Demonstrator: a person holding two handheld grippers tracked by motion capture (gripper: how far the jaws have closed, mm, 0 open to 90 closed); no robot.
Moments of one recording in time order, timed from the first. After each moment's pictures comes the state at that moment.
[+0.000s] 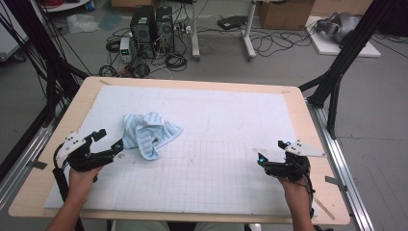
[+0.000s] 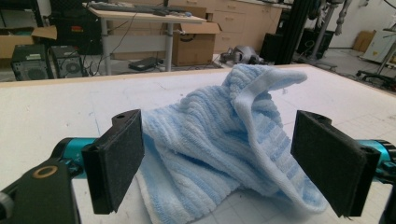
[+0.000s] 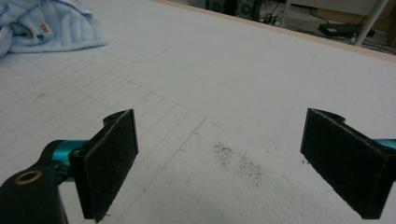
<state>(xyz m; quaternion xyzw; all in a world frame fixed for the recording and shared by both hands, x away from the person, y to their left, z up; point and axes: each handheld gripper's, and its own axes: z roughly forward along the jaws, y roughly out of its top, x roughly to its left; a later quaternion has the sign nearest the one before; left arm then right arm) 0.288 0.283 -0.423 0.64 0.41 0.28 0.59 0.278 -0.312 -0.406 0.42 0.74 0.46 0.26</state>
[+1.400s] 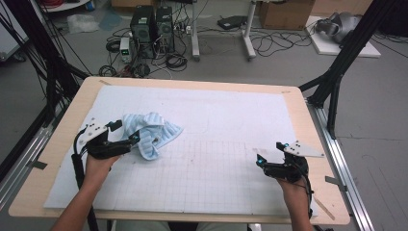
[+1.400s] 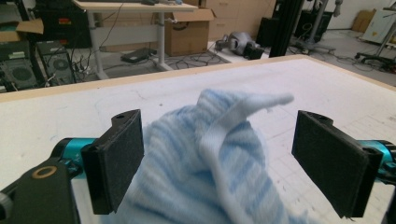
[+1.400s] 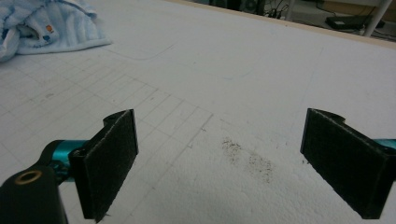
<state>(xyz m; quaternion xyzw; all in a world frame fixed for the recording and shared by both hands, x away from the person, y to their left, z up) 0.324 0.232 -0.399 0.67 0.40 0.27 0.56 0.277 -0.310 -0.410 0.42 0.74 0.46 0.25</state>
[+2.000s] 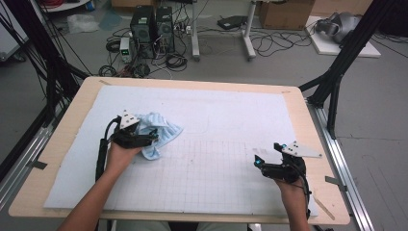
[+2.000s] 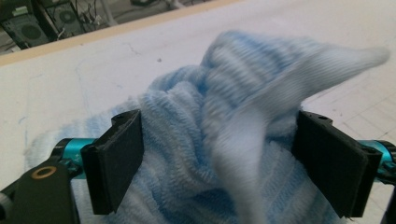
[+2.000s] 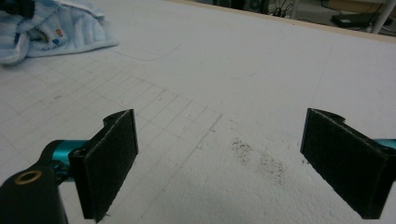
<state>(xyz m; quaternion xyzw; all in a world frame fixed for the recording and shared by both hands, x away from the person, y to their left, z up) 0.370 0.183 -0.423 0.75 0.42 0.27 0.43 0.277 -0.304 -0.412 0.42 0.74 0.47 0.24</state>
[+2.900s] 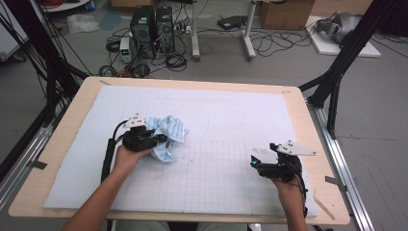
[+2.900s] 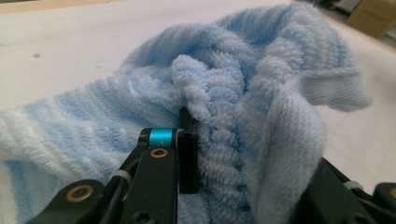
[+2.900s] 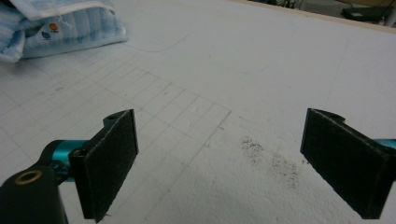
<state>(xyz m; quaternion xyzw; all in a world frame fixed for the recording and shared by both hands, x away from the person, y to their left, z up) 0.363 0.166 -0.425 0.76 0.37 0.12 0.52 0.283 -0.297 -0.417 0.42 0.75 0.46 0.23</state>
